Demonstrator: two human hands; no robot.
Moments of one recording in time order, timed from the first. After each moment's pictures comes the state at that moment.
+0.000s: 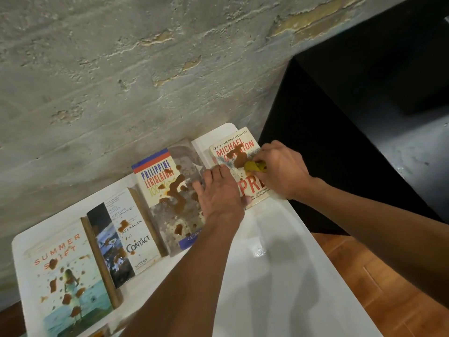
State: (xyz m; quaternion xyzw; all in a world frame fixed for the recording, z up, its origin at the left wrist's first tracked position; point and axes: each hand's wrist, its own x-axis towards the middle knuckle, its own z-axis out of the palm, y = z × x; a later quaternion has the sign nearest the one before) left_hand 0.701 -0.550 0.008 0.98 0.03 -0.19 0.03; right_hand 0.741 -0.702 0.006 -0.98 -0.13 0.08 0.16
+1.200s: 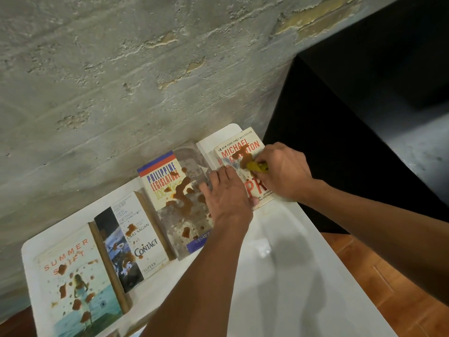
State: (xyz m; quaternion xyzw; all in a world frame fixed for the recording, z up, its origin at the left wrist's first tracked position) left_hand 0.699 -0.553 0.010 0.98 0.03 -0.20 0.03; right_hand 0.740 -0.692 0.005 -0.98 -0.08 0.07 0.17
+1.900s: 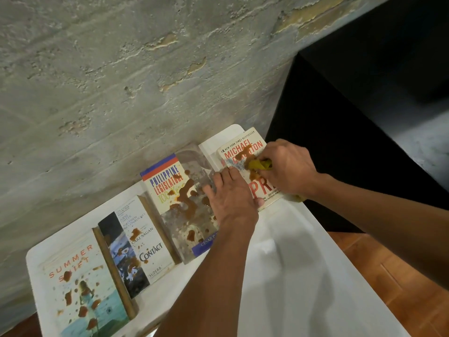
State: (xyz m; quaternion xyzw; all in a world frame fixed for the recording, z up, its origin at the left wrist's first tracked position) left_hand 0.704 -0.553 0.013 0.98 0.03 -0.20 0.03; right_hand 0.748 -0.693 0.003 -0.98 -0.09 0.07 0.18
